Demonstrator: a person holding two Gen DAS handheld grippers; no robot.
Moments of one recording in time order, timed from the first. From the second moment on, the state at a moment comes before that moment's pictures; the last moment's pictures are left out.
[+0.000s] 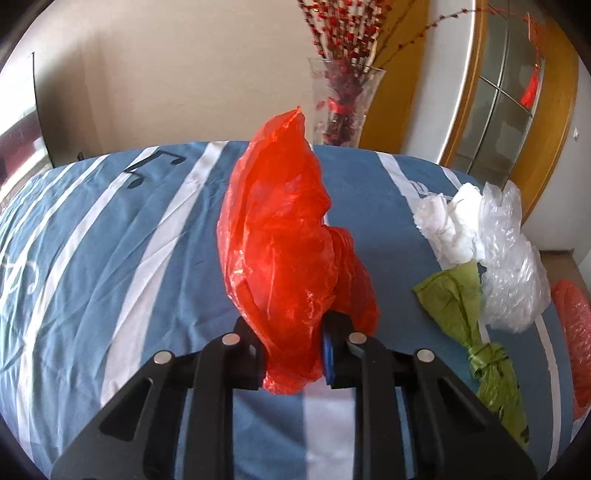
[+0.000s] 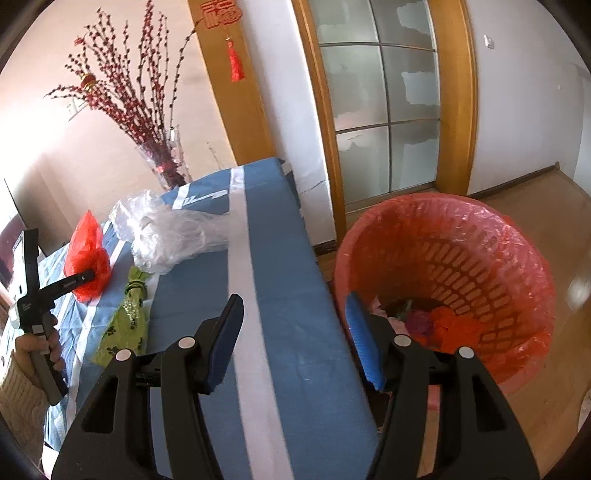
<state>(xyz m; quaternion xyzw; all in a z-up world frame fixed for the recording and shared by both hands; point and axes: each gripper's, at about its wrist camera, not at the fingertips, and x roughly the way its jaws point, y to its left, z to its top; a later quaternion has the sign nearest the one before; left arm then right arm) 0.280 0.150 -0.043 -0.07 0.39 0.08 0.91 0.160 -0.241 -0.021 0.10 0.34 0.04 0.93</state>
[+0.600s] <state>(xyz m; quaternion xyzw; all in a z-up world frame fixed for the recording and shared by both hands) 0.288 0.153 -0.053 -0.07 0.43 0.07 0.90 0.168 -0.181 -0.033 0.08 0.36 0.09 0.92</state>
